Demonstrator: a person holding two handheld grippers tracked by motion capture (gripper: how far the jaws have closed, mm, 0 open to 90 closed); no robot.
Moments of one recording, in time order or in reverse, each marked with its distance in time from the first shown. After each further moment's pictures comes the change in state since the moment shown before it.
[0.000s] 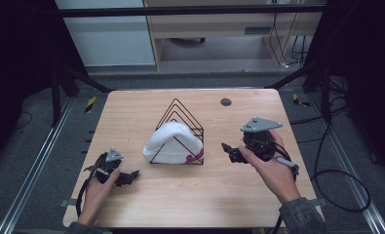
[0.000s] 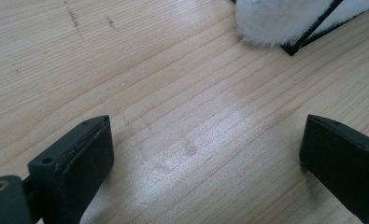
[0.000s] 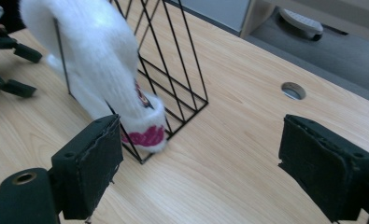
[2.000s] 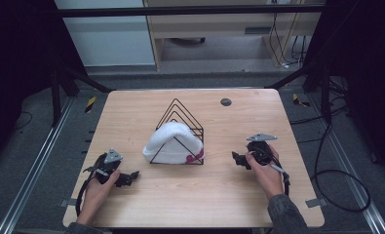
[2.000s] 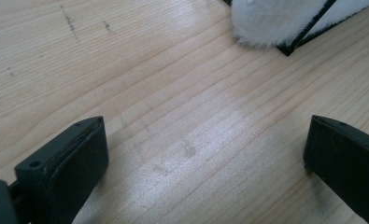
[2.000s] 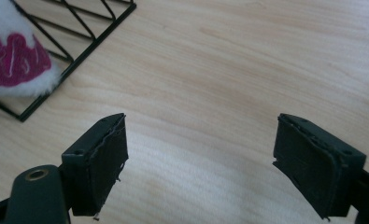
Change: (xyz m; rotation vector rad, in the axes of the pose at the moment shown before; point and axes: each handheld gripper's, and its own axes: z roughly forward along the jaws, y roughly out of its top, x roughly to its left) left arm 0.001 -0.004 0.000 -0.025 -0.015 0.008; right arm -0.050 -0.108 0.094 0.145 -0.098 0.245
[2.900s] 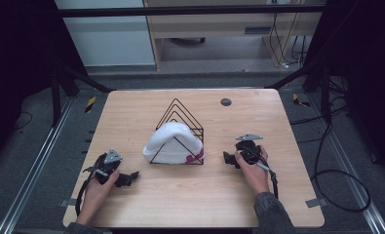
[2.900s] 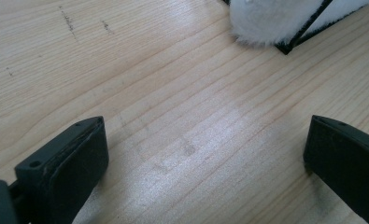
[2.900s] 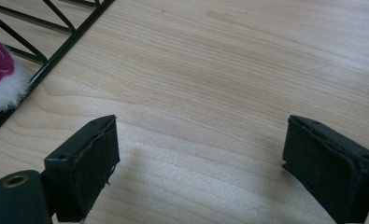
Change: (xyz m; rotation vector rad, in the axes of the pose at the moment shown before) left arm 0.000 -0.001 -0.001 0.000 -0.007 0.005; right arm 0.018 0.000 0.039 0.036 -0.054 0.042
